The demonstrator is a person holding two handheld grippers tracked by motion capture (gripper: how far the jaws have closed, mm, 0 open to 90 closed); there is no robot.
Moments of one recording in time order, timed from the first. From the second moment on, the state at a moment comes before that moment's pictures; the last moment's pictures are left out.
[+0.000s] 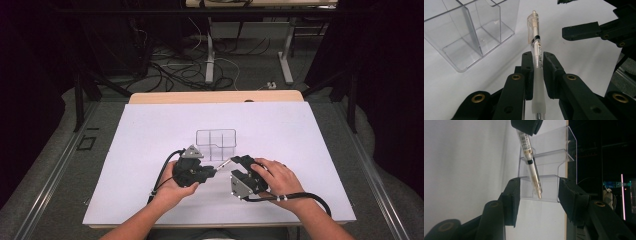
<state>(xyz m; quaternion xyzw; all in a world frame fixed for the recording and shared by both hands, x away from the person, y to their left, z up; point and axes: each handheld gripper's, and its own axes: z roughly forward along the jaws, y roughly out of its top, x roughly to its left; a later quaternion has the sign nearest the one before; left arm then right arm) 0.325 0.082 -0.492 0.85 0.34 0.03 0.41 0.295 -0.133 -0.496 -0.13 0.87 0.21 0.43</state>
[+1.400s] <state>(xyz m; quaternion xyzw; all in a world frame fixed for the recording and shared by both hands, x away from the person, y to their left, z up) 0.315 0.066 -0.493 0.86 0.31 0.01 0.41 0.288 -0.112 -0.515 -0.21 0.86 0.15 0.43</state>
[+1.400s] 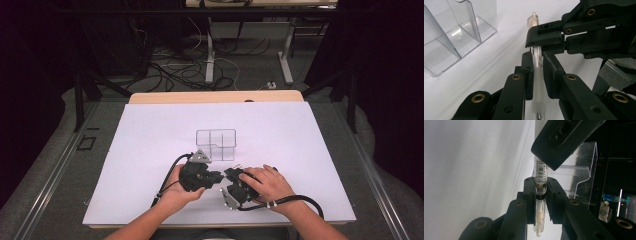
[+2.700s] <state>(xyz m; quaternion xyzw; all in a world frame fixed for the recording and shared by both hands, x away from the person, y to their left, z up) 0.348 0.130 -0.490 0.78 0.40 0.14 0.46 0.296 -0.112 -0.505 -0.14 0.87 0.24 0.42</state>
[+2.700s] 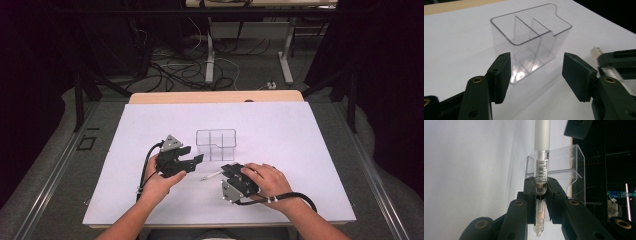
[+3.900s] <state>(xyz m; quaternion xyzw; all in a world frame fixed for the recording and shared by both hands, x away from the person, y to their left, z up) 0.373 0.189 -0.494 0.71 0.48 0.19 0.48 0.369 -0.100 -0.462 0.15 0.80 0.53 0.23</state>
